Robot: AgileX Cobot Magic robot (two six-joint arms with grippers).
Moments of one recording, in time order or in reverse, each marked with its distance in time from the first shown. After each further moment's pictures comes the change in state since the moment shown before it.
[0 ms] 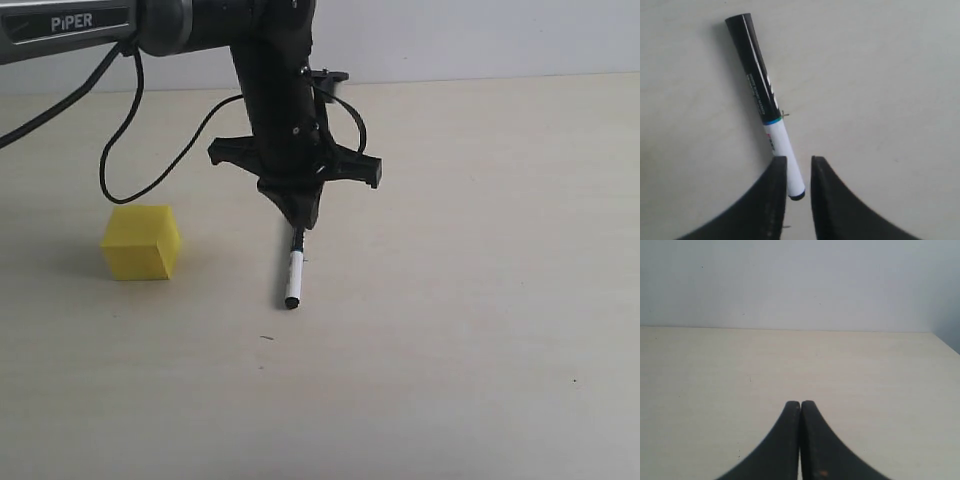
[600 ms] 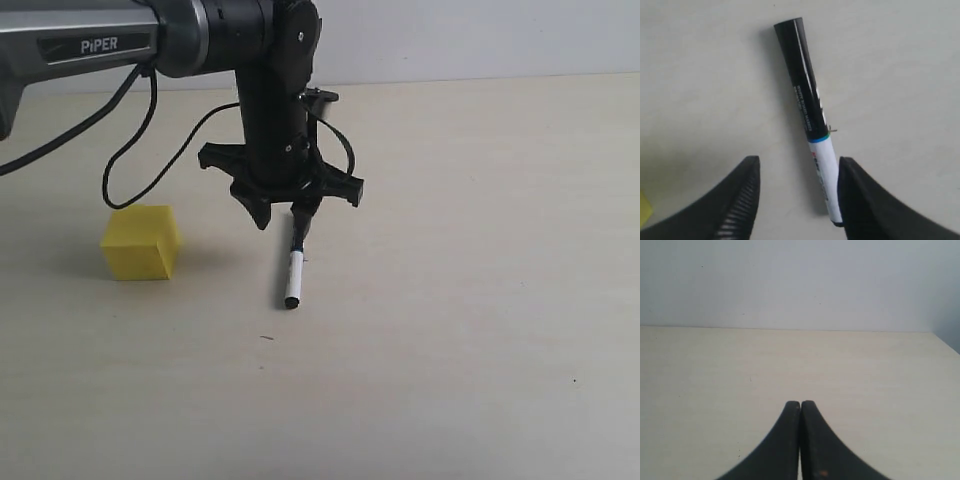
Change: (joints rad) left arm 0.000 0.052 -0.002 0.110 0.001 -0.032; right arm 0.000 0.000 0.000 0.000 0.000 0.000
